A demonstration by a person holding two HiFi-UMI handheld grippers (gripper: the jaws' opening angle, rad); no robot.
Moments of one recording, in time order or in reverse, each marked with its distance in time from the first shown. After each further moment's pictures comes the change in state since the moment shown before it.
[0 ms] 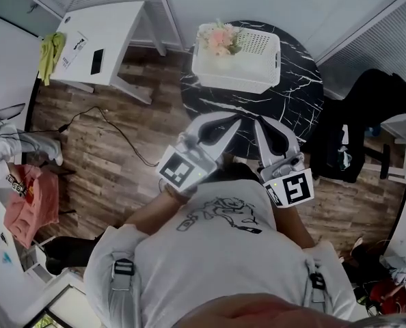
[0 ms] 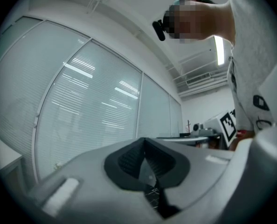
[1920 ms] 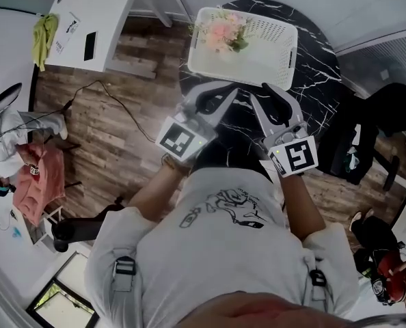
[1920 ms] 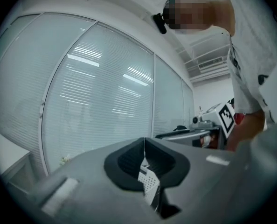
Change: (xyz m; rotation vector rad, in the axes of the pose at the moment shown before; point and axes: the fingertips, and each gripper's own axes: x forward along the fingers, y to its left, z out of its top) left arm 0.094 0.146 -0.097 0.010 0.159 0.106; right arm 0.116 -0.129 -0.102 0.075 0.134 0.111
